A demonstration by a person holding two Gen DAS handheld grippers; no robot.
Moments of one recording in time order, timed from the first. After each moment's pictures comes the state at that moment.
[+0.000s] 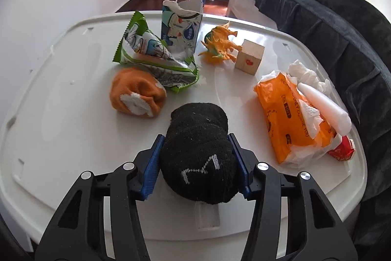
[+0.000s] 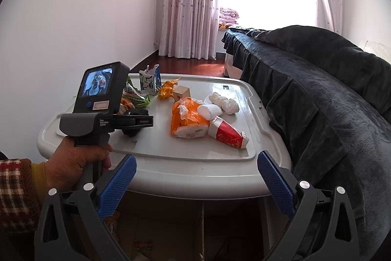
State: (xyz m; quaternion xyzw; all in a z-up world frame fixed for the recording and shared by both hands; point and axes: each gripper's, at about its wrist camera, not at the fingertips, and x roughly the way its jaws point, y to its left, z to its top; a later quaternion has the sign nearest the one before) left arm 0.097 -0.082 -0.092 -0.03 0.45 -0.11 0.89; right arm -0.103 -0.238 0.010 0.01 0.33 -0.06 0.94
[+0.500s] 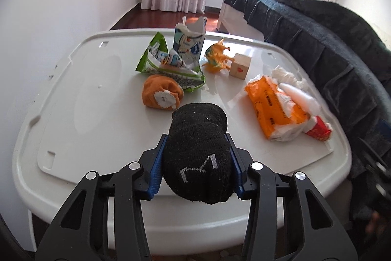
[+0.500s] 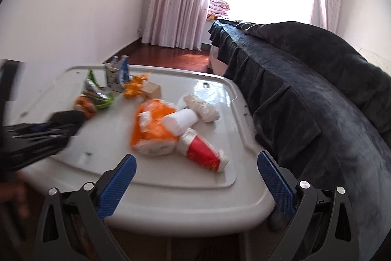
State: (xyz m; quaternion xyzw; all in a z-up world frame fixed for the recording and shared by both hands) left arm 0.041 -0.045 -0.054 -0.03 0.41 -0.14 0.90; right arm -0.005 -0.279 -0.017 -0.06 0.37 -0.12 0.92
